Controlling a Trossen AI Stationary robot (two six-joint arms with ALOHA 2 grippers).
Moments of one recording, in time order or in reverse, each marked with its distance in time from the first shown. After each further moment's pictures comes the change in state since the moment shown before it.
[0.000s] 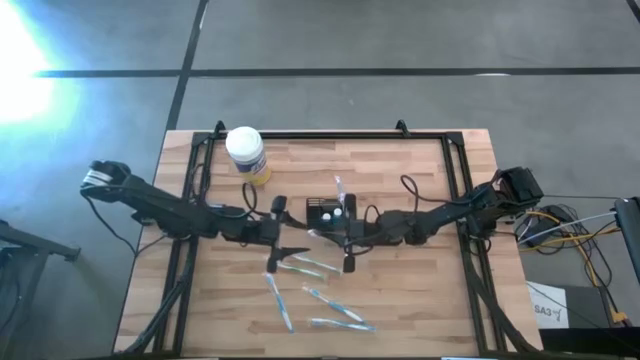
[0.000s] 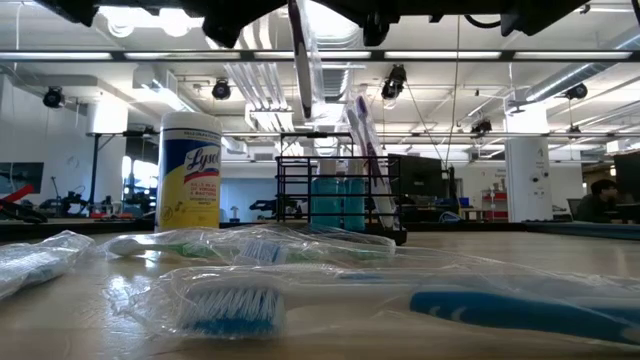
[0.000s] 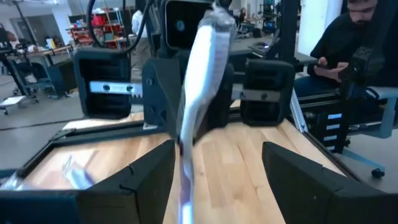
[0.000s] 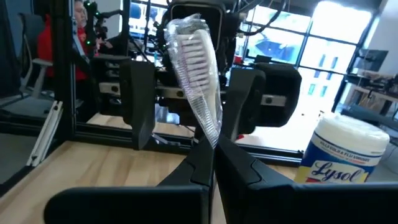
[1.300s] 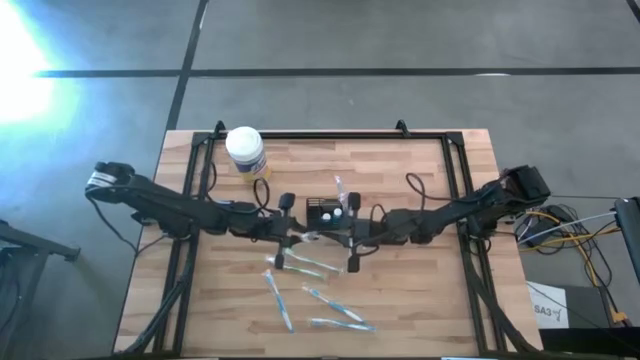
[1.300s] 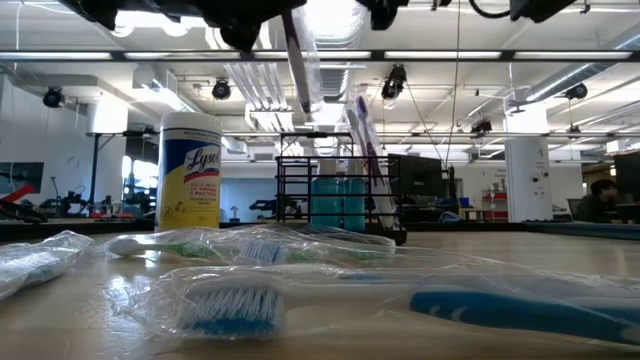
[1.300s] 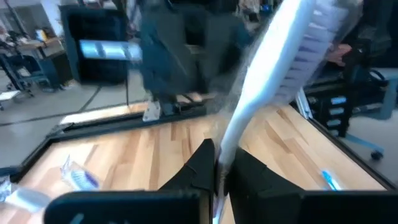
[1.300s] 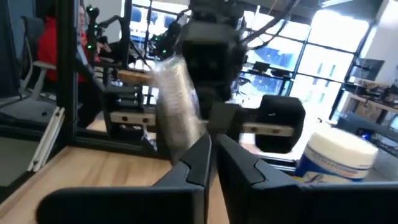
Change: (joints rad) left arm 0.047 0.041 0.057 -0.075 0.074 0.030; right arm 0.006 -0.071 -0.003 -0.047 0.012 -0.027
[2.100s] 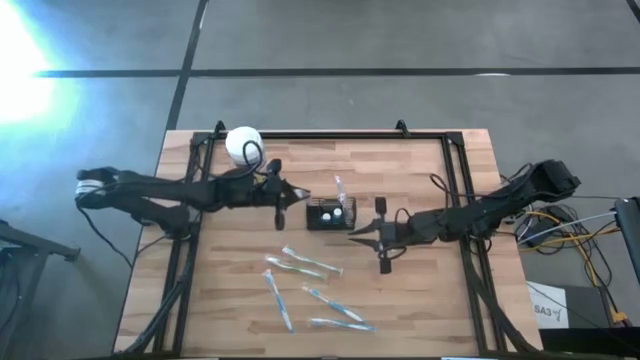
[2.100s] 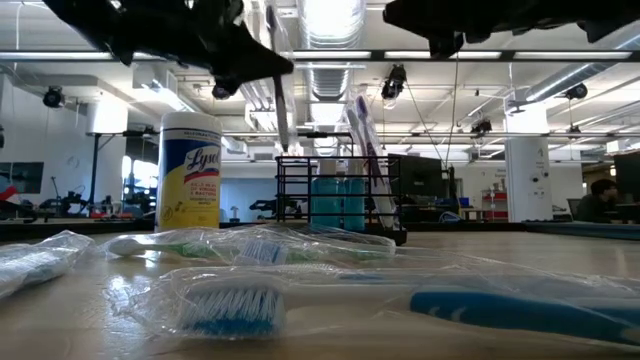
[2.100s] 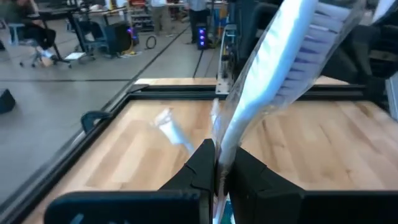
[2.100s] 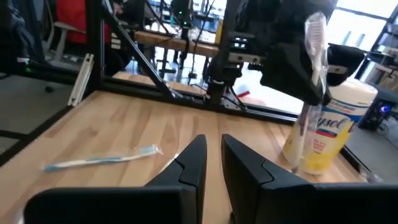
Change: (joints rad) left arm 0.327 -0.106 -0.093 -0.052 0.088 -0.059; right arm 0.055 -0.268 -0.292 -0.145 0.001 0.051
